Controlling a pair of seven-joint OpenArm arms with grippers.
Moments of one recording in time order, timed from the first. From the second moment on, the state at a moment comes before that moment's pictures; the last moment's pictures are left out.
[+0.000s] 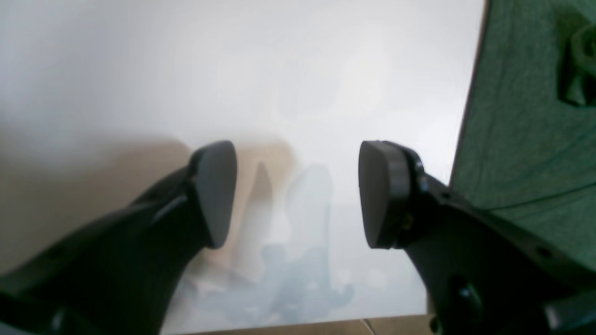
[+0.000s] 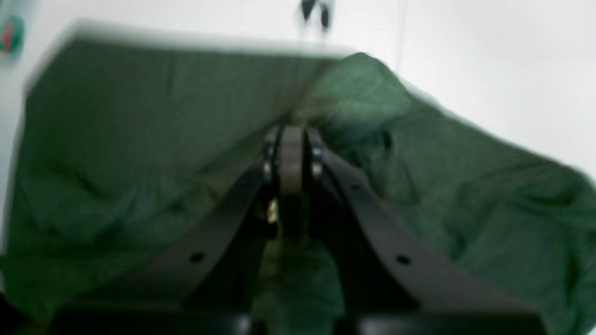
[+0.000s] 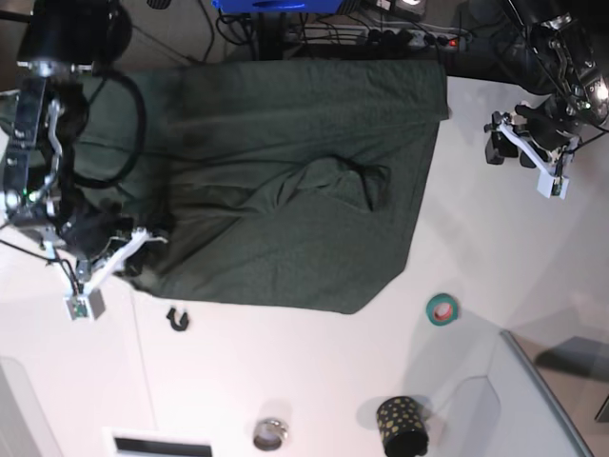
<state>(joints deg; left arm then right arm) 12.3 -14.5 -37.2 79.3 -13.0 -41.3 43.6 -1.0 5.9 9.8 102.0 18.2 14.8 -59.9</state>
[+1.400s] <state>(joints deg) 12.6 -14.3 -37.0 79.8 -13.1 -41.3 43.7 -10.4 8.4 3.9 109.5 18.5 14.6 -53.4</state>
